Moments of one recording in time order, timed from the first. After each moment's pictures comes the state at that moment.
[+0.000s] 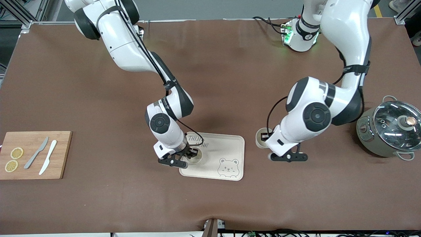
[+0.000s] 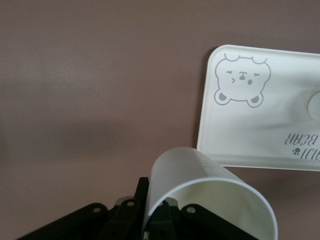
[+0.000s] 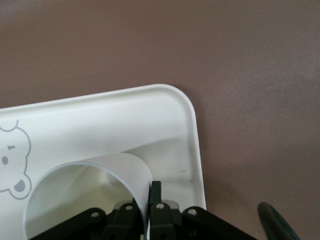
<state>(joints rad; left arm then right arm) -0.30 0.60 -0.09 -1.30 -0.04 1.86 -0.35 0.59 0.93 -0.08 -1.26 0.17 2.39 0.65</state>
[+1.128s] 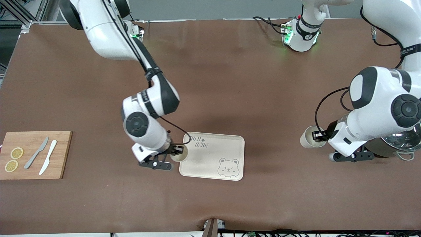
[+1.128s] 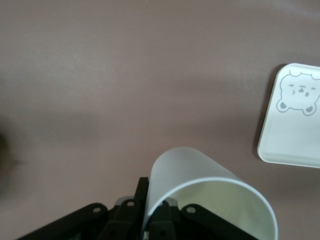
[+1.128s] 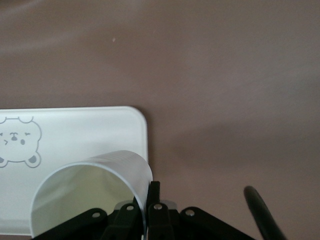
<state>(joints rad) -0.08 0.43 -0.10 -1.41 -0.04 1.80 -0.21 0.48 0.78 -0.12 -1.16 0.17 2.01 0.43</state>
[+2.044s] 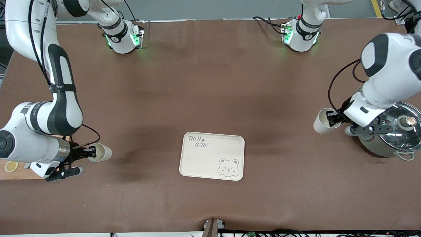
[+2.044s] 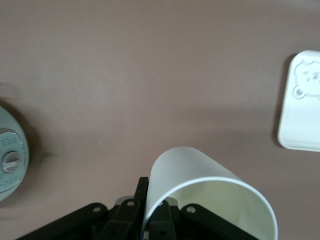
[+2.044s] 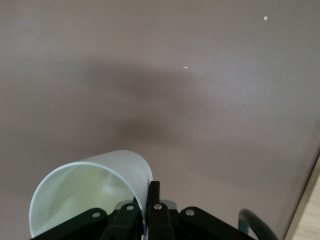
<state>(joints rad) -0.03 0.15 -0.09 -1.82 -0.02 2.02 -0.12 0.08 0.65 -0.12 -1.37 0.17 1.94 -0.33</state>
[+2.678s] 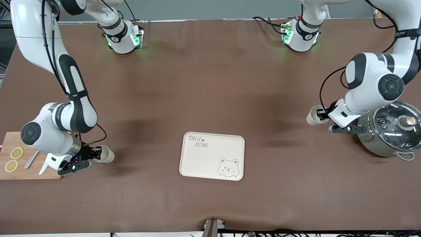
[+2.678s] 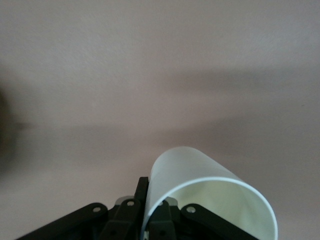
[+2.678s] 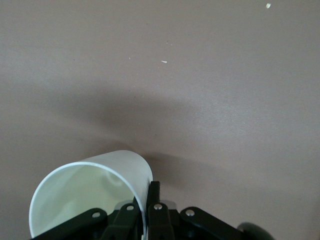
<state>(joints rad) 0.01 0.20 -0.10 -2.03 -0.02 2.12 -0.04 0.07 0.63 -0.10 -1.68 0.17 2.37 -0.42</state>
